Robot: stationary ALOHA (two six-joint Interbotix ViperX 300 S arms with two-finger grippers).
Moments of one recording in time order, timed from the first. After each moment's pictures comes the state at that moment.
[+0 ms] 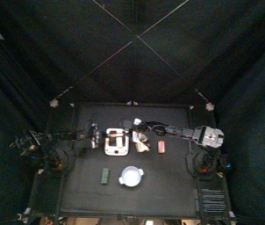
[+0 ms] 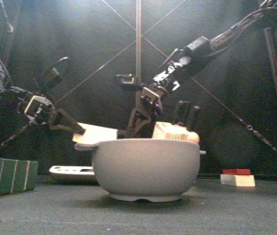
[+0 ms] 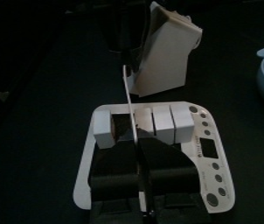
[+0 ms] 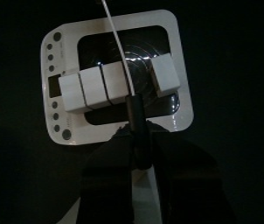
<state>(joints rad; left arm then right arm) 0.71 -0.18 1.17 0.83 -0.87 -0.25 -0.44 0.22 0.23 0.42 0.46 -0.59</state>
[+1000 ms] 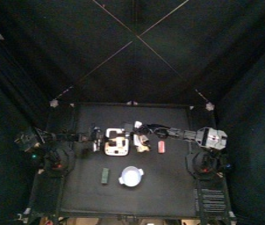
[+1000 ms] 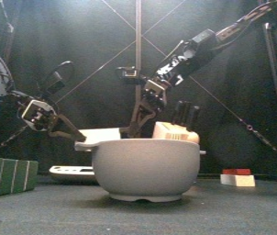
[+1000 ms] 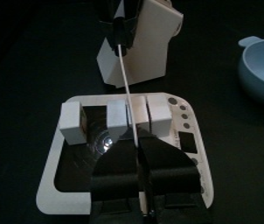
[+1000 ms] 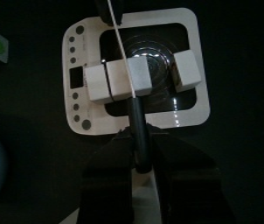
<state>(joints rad) 0.64 -0.08 1.17 0.79 -0.87 -0.25 -0.40 0.17 0.27 0.42 0.46 -0.59</state>
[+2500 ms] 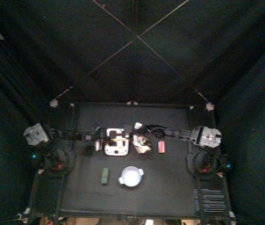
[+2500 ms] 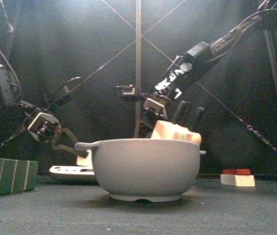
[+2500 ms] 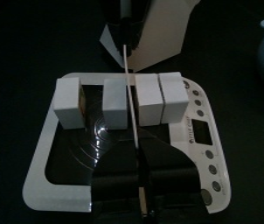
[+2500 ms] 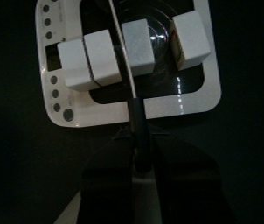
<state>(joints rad) 0.64 0.04 1.12 0.77 -0.87 -0.25 -0.41 0.25 0.28 0.43 0.45 -0.59</state>
